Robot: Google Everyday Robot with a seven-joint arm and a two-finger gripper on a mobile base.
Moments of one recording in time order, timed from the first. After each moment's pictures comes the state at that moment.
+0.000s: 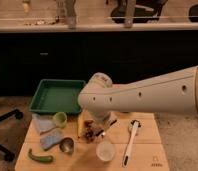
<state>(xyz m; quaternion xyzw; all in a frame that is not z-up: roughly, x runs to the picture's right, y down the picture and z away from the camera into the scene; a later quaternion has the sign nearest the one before) 0.020 0.160 0.665 -0.29 -0.05 -0.31 0.91</state>
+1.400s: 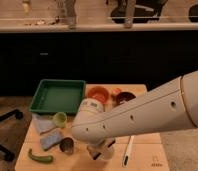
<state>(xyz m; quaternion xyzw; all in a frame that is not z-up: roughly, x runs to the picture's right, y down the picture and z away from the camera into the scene) 0.004 0.251 0.638 -0.31 -0.04 -0.32 0.89</state>
